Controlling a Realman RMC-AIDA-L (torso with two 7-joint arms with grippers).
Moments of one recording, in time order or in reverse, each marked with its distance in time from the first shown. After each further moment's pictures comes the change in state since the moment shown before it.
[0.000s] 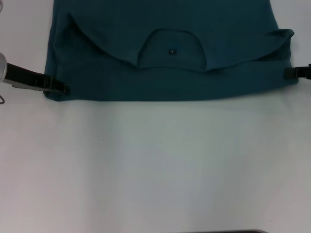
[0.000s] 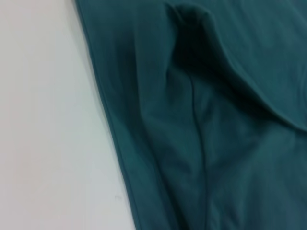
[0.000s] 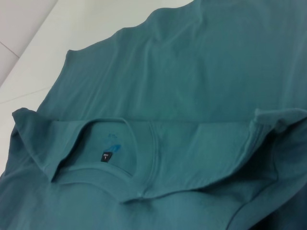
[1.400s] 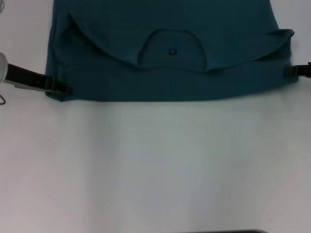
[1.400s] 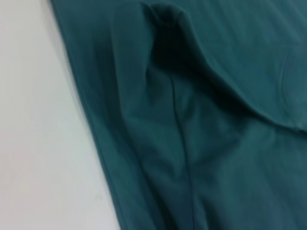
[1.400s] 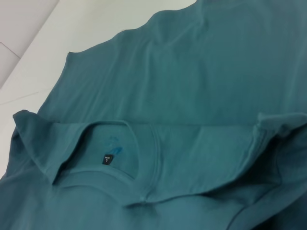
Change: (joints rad) left arm 0.002 0.000 -0.005 -0.010 -0.020 0.035 0.033; right arm 0.006 -0.001 0.000 0.000 0.000 0.002 0.001
